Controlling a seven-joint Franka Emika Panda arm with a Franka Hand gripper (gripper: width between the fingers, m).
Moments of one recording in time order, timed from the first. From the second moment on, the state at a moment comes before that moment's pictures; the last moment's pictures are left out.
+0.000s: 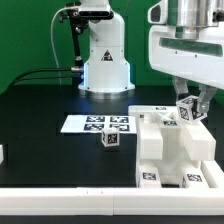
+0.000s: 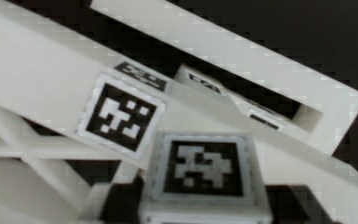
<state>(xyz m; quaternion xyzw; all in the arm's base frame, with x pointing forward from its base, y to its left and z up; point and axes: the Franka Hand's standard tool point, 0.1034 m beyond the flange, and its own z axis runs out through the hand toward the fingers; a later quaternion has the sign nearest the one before) 0.594 0.105 0.123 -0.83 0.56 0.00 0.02</state>
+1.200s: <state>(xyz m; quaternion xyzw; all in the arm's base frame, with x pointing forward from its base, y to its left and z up) 0.593 0.108 0.122 -0.76 0.65 0.01 0.03</state>
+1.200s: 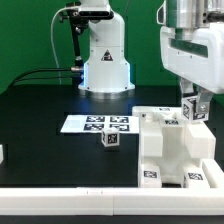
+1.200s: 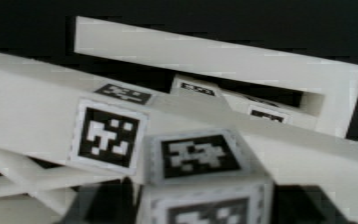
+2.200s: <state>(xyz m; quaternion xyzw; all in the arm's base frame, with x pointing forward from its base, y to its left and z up) 0.593 0.115 0.122 -0.94 0.33 0.00 0.04</state>
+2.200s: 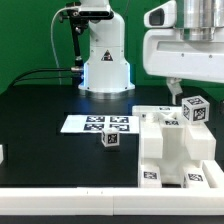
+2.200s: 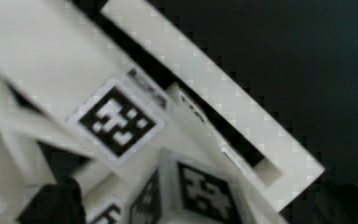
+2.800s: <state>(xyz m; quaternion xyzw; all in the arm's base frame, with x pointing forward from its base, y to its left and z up) 0.595 0.111 0.122 -1.00 0.04 -0.02 0.03</state>
